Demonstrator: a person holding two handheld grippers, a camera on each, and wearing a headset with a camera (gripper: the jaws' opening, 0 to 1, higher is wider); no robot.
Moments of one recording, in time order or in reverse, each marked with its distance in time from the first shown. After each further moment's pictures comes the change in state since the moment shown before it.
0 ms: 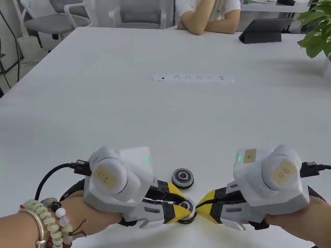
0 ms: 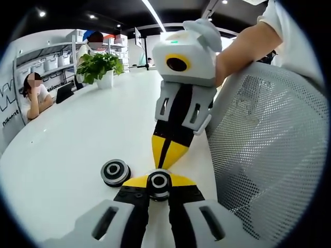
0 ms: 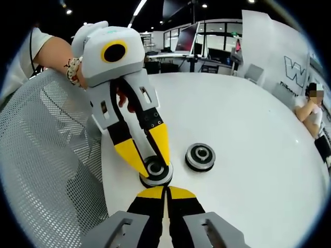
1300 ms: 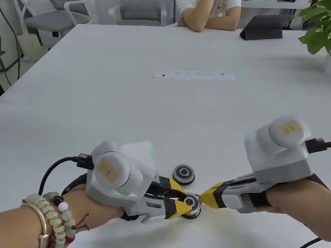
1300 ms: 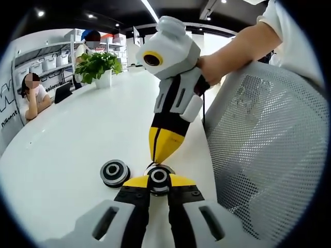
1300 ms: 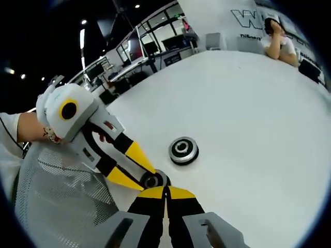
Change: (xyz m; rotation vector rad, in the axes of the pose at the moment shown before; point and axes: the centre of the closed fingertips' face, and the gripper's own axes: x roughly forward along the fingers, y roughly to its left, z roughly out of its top) left arm 0.002 0.001 0.000 0.003 0.011 -0.014; right arm -0.012 -0.011 0.005 0.521 -0.042 0.029
